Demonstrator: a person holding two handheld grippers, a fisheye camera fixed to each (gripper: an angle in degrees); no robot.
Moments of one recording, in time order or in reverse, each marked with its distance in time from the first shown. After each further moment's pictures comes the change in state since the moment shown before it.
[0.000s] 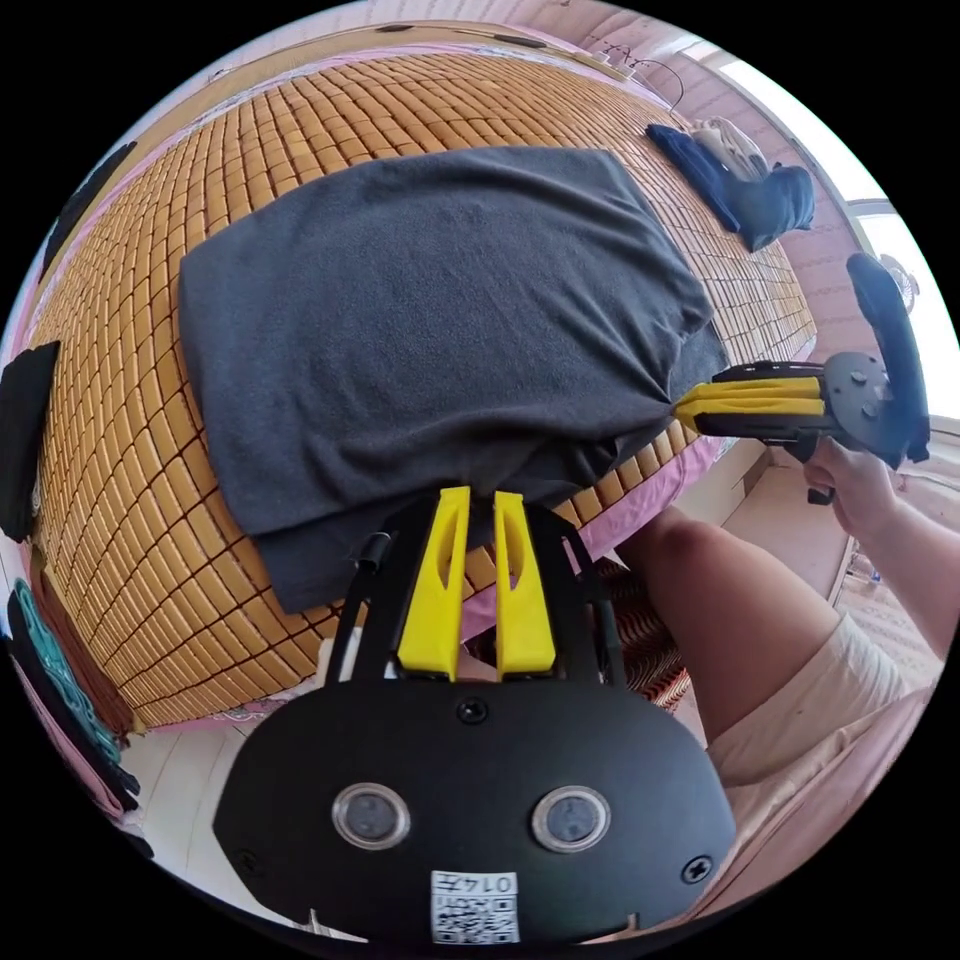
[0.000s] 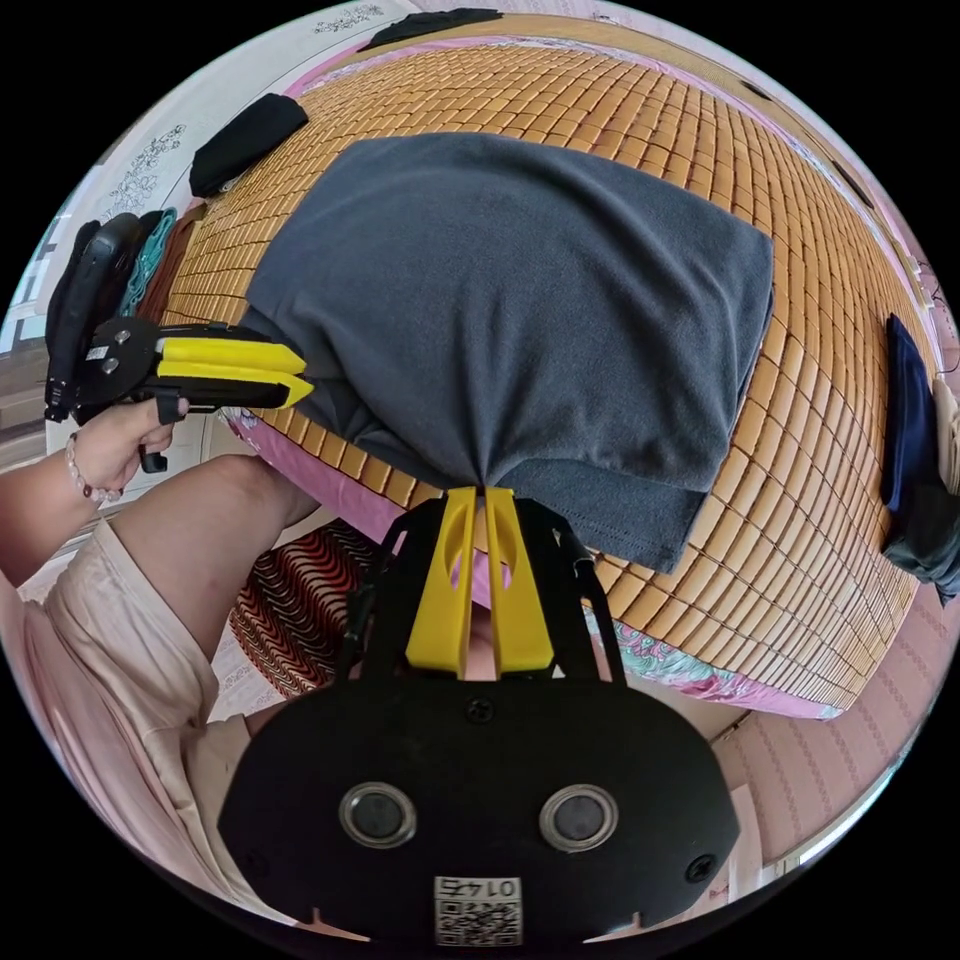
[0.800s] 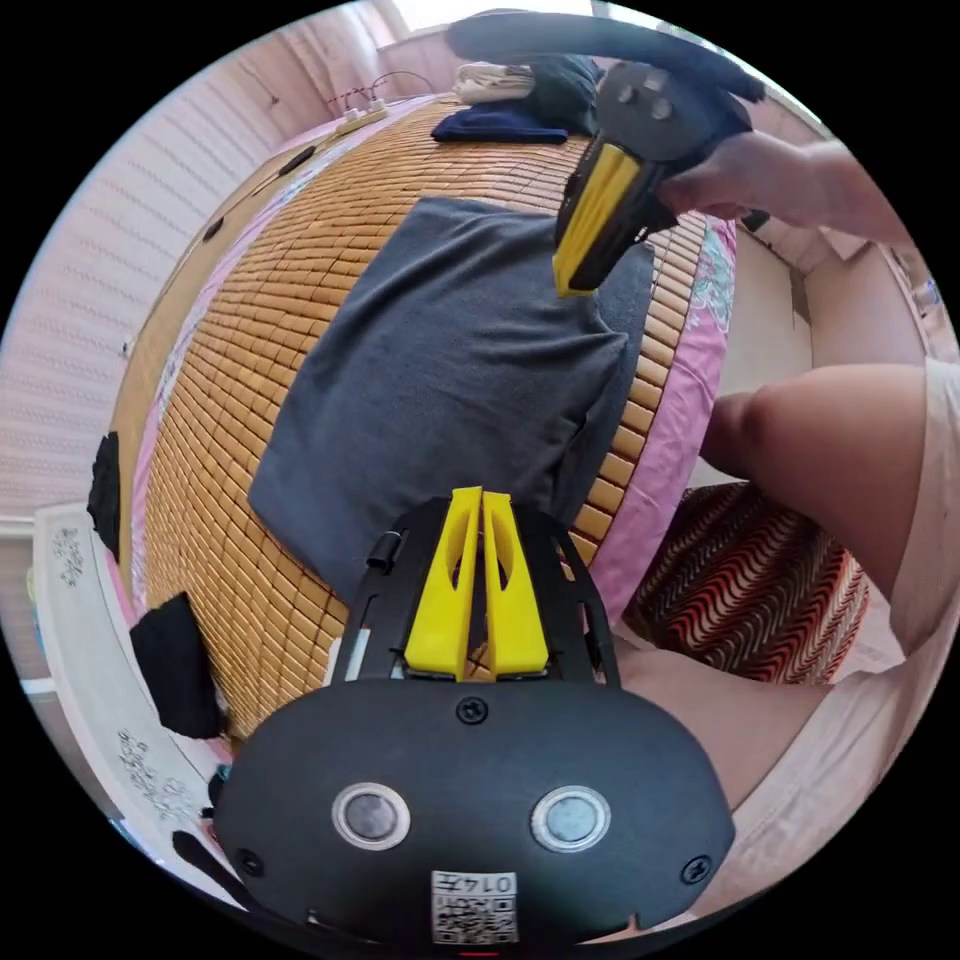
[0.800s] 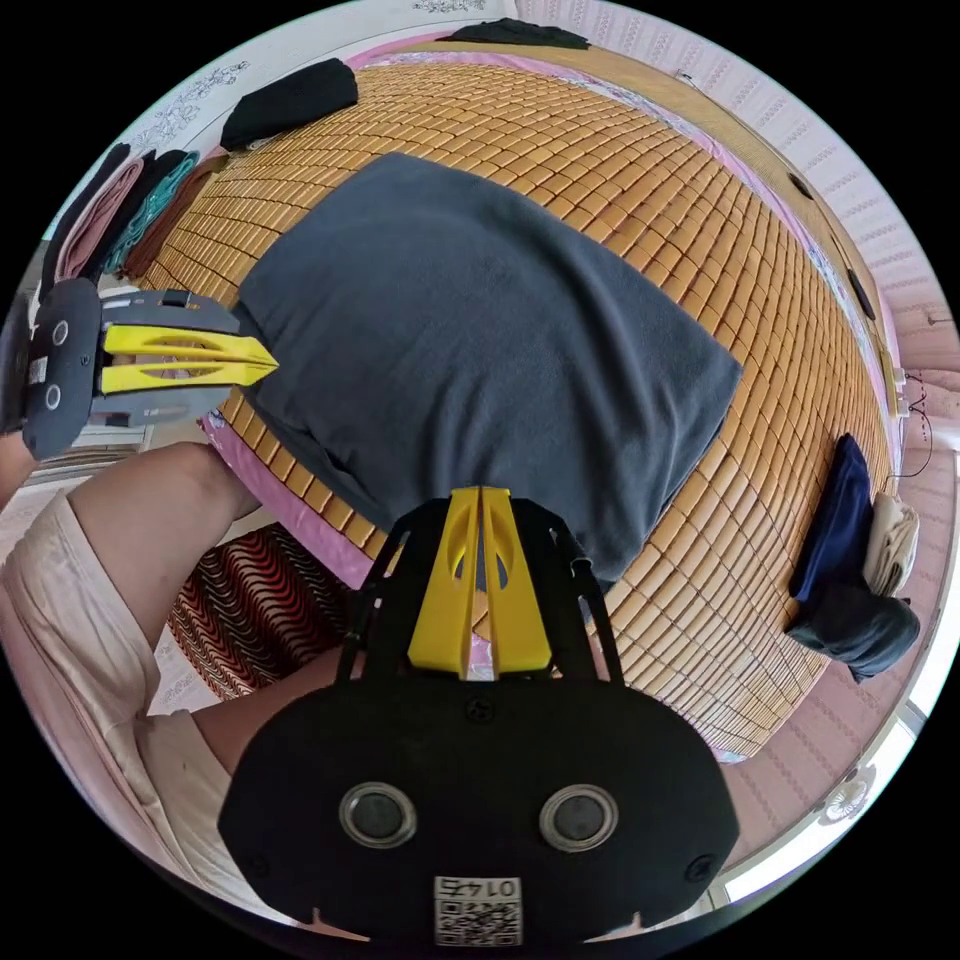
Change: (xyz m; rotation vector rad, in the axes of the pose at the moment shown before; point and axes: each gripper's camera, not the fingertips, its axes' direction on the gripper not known) left arm 0.117 0.054 0.064 0.141 -0.419 0.575; right arm -0.047 -0.068 0.042 0.054 0.197 -0.166
